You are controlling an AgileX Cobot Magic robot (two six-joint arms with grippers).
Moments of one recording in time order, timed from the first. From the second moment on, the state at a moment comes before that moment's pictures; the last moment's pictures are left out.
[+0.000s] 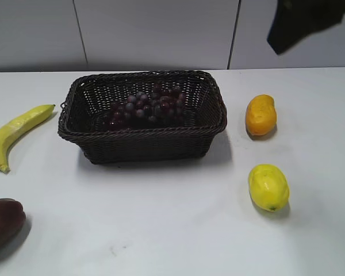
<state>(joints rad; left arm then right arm) -0.05 0.00 -0.50 -0.09 1.08 0.16 0.62 1.40 -1.47 -0.06 1.21 -0.01</state>
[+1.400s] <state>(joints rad) -0.05 0.00 -0.50 -0.09 1.08 0.16 0.09 0.10 -0.64 -0.14 1.17 0.09</state>
